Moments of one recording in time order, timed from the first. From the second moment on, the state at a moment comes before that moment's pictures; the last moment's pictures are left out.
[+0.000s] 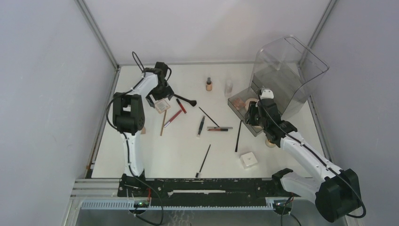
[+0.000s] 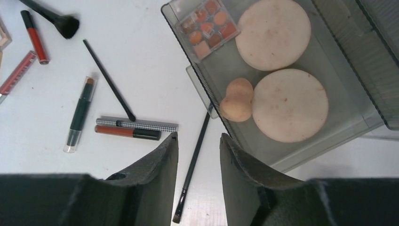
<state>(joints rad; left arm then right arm) -0.19 2.15 1.78 -0.94 -0.29 -0.73 0.41 1.05 0.70 -0.28 0.15 0.37</state>
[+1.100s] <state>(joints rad) -0.13 2.21 1.80 -0.97 -0.17 -0.80 0.40 0.95 0.69 -0.34 0.18 0.36</state>
